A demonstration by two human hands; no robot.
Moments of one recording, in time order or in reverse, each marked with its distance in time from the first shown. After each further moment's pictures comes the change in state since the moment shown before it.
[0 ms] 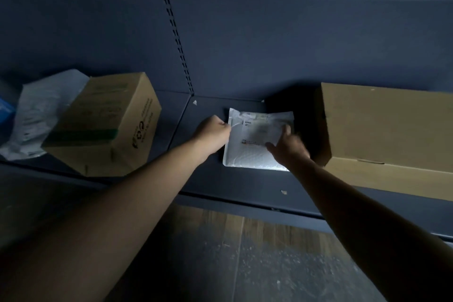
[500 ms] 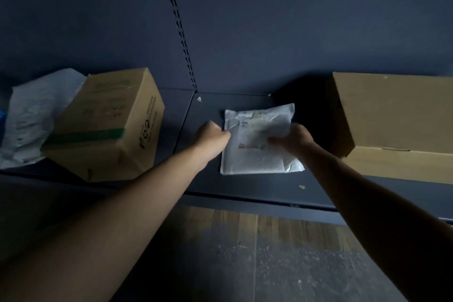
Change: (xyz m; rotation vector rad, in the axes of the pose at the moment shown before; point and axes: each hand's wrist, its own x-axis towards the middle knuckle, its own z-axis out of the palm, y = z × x) left_hand 0.015 -0.048 -0.008 -0.022 -0.002 -0.013; right_hand 0.028 0.003 0.027 0.264 0.071 0.017
